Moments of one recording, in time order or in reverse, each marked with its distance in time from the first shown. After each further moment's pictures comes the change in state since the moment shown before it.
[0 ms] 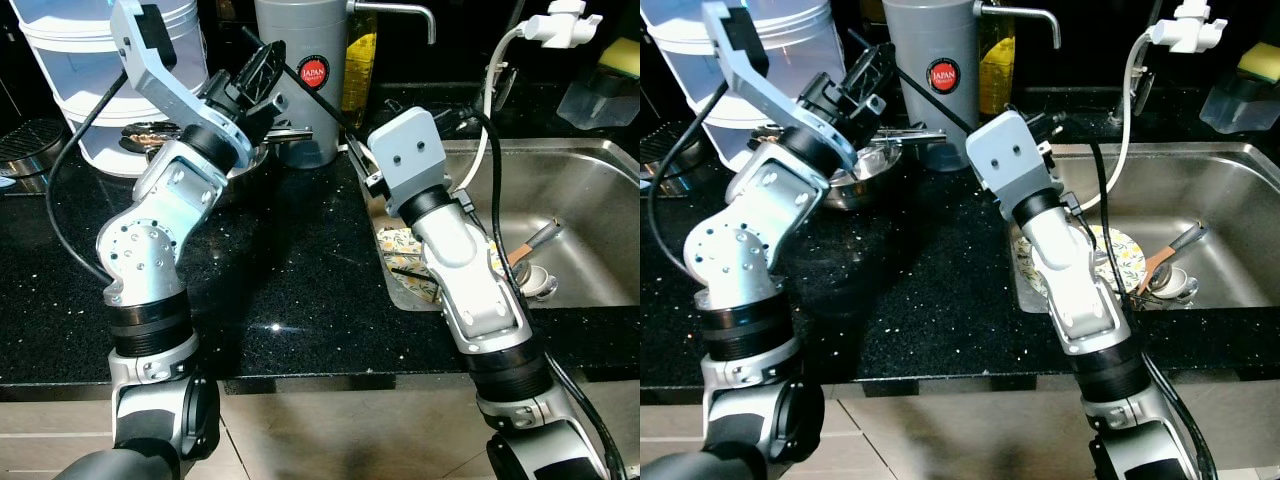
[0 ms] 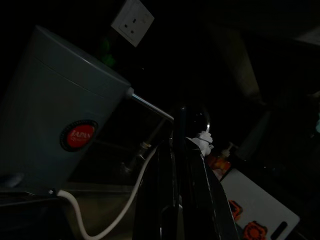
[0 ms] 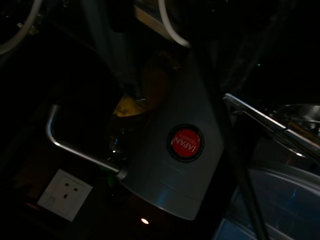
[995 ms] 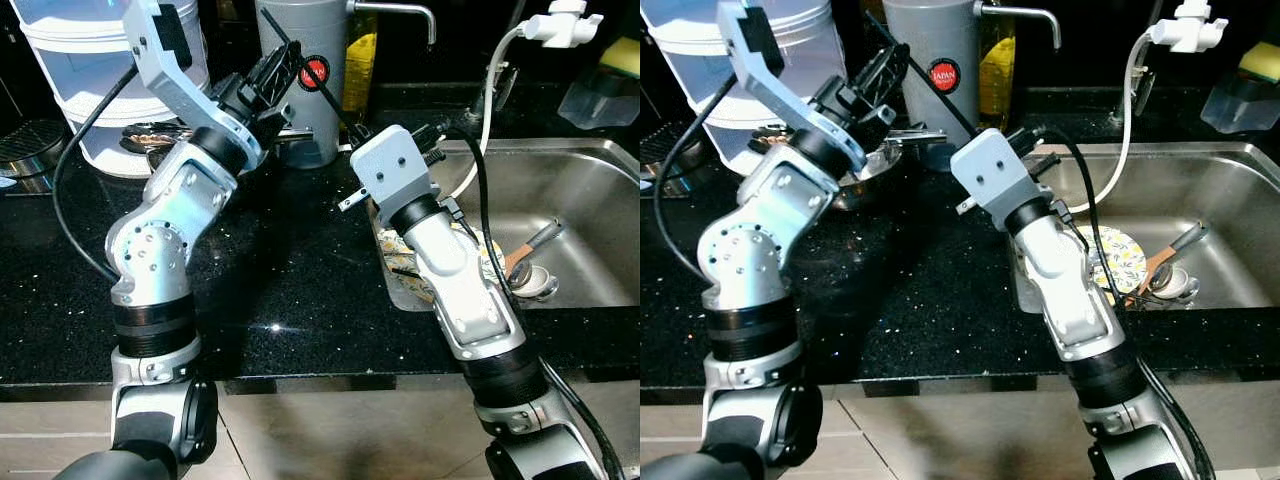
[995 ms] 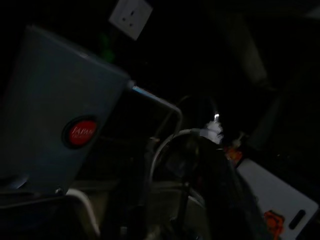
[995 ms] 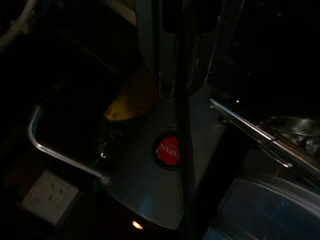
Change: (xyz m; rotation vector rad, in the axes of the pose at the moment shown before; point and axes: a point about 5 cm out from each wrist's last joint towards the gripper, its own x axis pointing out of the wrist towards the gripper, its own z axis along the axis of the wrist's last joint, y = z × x) left arm 0.000 0.003 -0.012 0.096 0.030 0.047; right arm 0.000 0.003 -0.005 -0.001 0.031 -0.017
